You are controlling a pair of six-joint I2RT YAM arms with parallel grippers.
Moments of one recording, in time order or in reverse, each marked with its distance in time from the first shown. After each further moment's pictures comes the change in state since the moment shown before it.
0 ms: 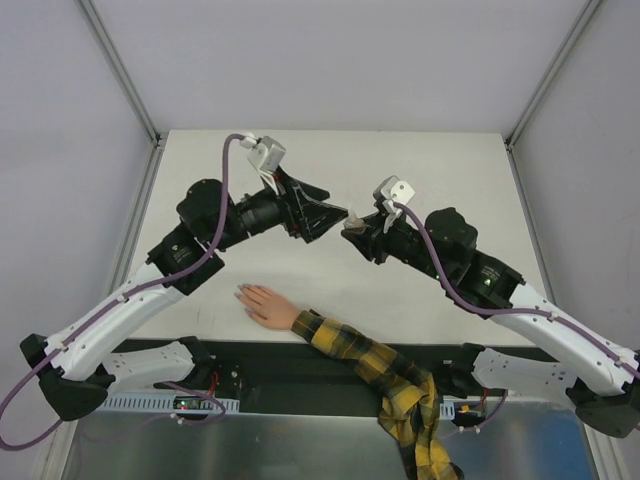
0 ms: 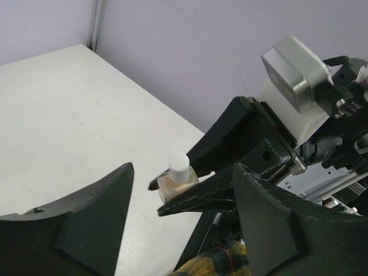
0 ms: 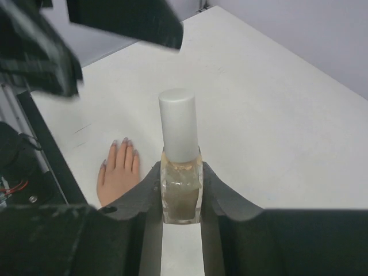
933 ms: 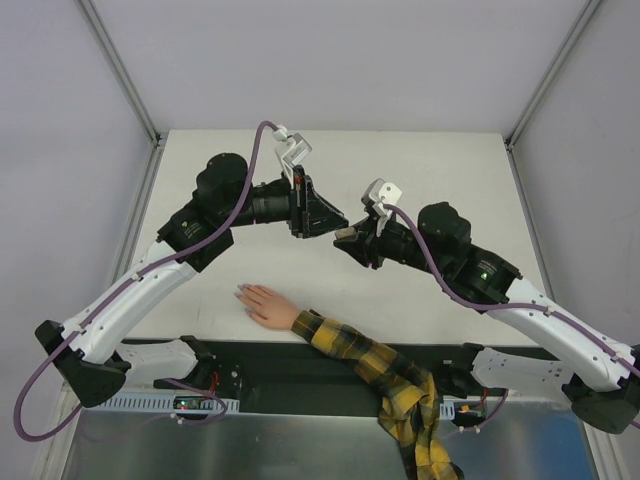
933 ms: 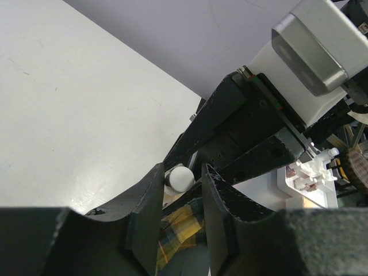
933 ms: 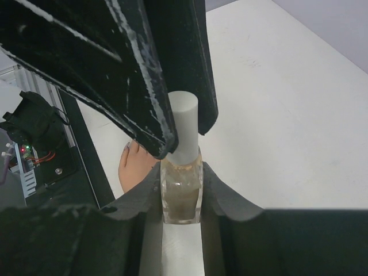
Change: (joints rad) left arm 0.121 0.120 0.143 -0.201 0.368 -0.022; right arm -0.011 0.043 0.045 -0.063 -0.182 -0.021
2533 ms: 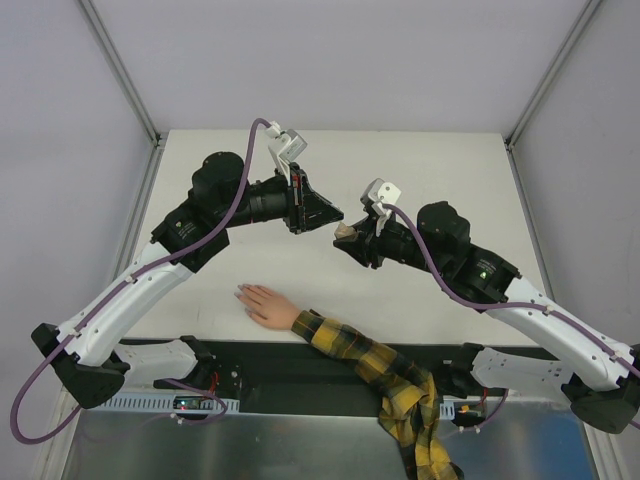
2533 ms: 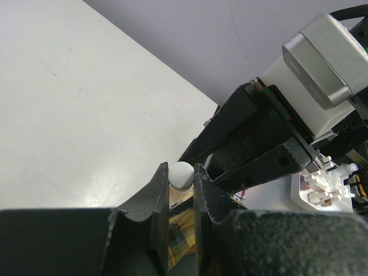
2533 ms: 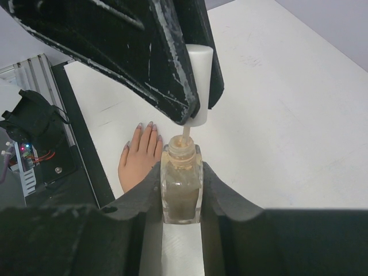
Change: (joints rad) left arm 0.000 -0.006 0.035 -0.061 -0.098 0.024; right arm -0.003 0.005 0.000 0.000 -0.009 -0.003
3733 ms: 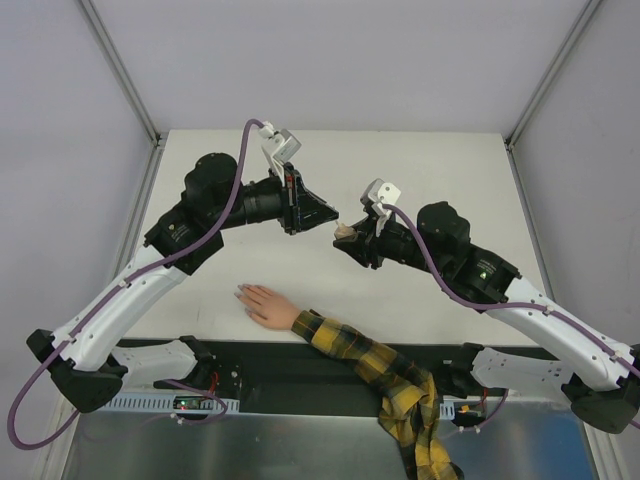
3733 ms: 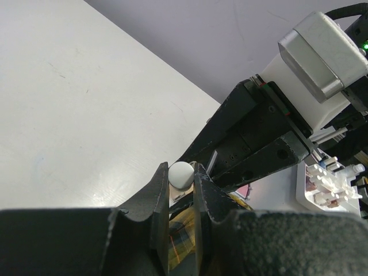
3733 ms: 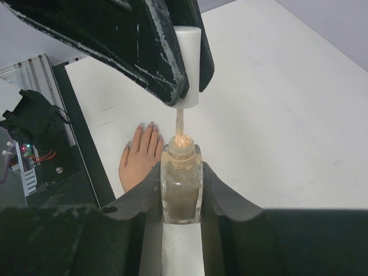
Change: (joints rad) left arm 0.009 -0.024 0.000 -0.022 -0.009 0.022; right arm 0.000 -0.001 0.000 0.000 0.000 0.001
